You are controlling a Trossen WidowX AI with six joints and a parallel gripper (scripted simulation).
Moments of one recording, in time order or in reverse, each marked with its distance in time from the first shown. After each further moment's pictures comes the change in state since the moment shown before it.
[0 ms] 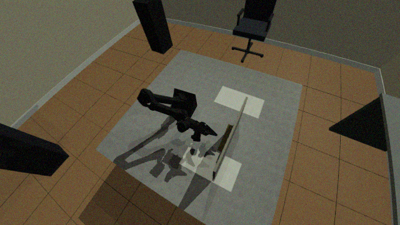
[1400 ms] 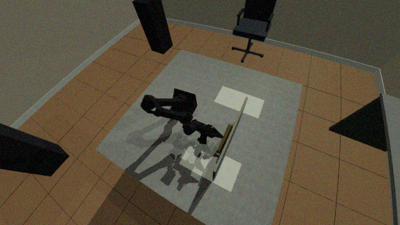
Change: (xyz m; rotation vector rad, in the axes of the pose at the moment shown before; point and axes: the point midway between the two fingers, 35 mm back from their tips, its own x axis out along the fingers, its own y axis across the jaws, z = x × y) arm 0.040 -0.002 -0.002 0.001 -0.002 0.000
